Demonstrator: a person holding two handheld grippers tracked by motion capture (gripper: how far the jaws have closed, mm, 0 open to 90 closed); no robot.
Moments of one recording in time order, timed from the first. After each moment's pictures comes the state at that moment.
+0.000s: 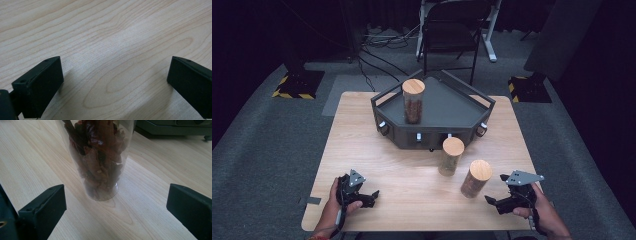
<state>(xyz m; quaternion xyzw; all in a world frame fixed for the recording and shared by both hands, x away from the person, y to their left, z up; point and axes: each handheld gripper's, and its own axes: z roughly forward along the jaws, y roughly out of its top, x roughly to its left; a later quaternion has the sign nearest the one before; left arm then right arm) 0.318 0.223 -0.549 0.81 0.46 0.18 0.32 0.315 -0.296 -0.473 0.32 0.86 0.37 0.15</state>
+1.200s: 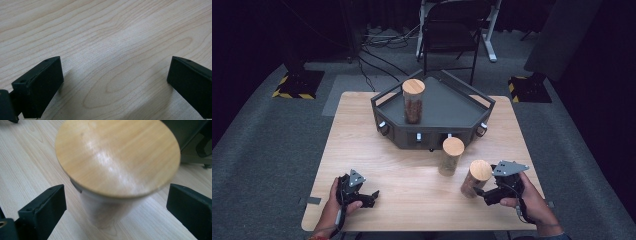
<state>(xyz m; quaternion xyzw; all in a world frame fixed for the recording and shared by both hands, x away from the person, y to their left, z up) 0.319 0.224 -0.549 0.81 0.46 0.18 0.32 0.333 -0.255 -0.450 0.29 0.87 0.35 0.17</state>
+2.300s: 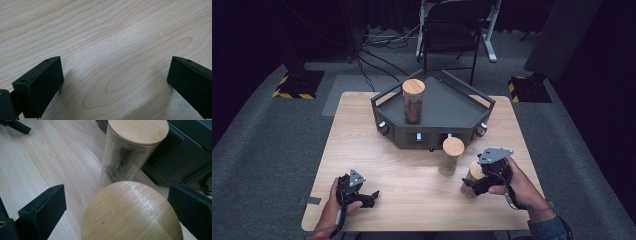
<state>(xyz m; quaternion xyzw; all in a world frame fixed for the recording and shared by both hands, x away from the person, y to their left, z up) 0.318 0.223 -0.549 0.81 0.45 0.18 0.32 0.352 -0.214 -0.413 0.26 0.89 0.33 0.16</state>
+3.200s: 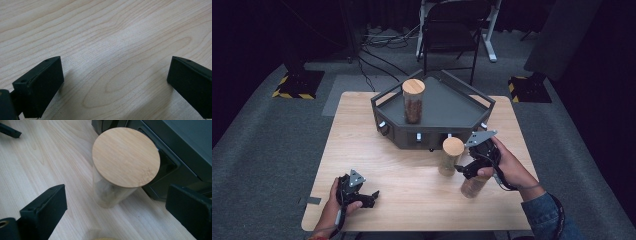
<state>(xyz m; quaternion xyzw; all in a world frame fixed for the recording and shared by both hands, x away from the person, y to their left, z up) 0.318 0.223 -0.549 0.81 0.45 0.17 0.32 0.394 -0.185 -0.396 0.25 0.91 0.30 0.15</state>
